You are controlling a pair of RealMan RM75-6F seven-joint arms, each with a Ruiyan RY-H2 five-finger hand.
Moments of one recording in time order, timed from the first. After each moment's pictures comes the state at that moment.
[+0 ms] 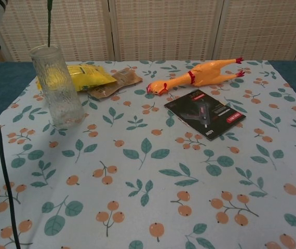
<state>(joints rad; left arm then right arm) -0.98 -1.71 -0.53 -0.85 1.39 1.45 -0.58 0.09 -1.14 -0.04 -1.77 -1.53 1.33 -0.23</state>
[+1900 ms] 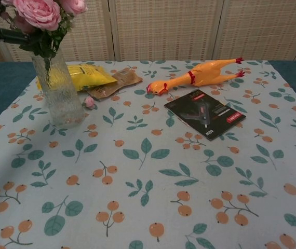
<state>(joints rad) -0.65 -1.61 -0.24 -1.15 1.41 1.45 -0.44 0.07 -1.13 -0.06 -1.78 -1.58 1.37 -0.23</state>
